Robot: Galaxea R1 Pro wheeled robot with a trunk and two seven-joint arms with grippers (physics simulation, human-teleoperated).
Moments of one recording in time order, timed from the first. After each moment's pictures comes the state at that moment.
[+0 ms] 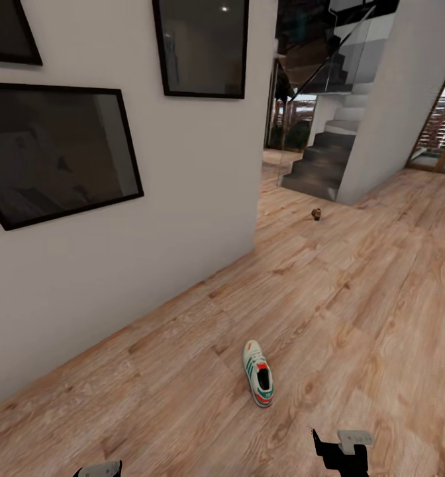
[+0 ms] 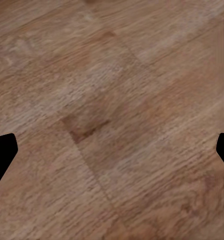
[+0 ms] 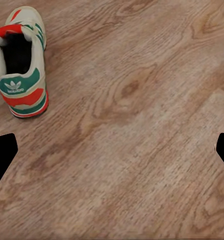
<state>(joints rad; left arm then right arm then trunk) -0.25 0.08 0.19 -0.24 -0.03 -0.54 0.00 -0.45 -0.11 -0.29 -0.04 0.24 -0.59 0.03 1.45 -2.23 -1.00</state>
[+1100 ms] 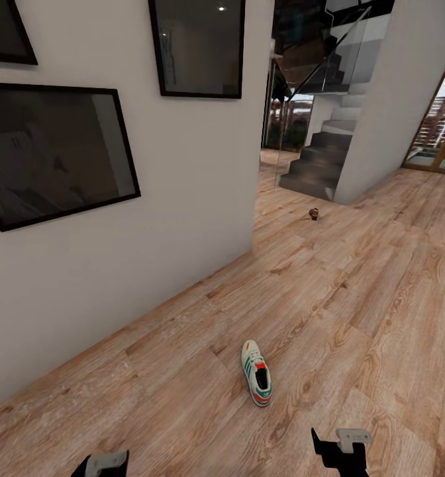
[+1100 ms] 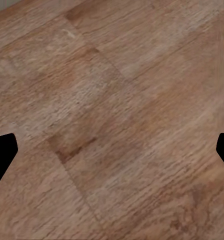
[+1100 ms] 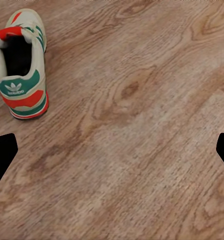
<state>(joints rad) -0.27 0.07 0.16 -0.26 -0.06 -0.53 0.00 -0.45 -0.10 -0.29 -0.05 0.24 -0.59 0.04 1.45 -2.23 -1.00</state>
